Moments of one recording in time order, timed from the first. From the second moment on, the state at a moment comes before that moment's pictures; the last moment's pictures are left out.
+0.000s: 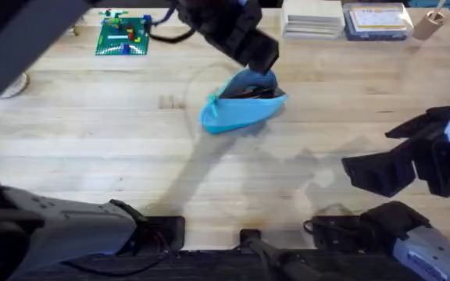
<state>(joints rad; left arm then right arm) -0.56 1.58 1.65 -1.15 0.06 0.11 0.31 0.74 1.13 -1.45 -0.11 -0.11</state>
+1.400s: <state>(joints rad) 0.03 1.23 1.15 -1.11 0.60 0.76 0.31 0.74 1.13 -1.45 -0.11 -0.11</state>
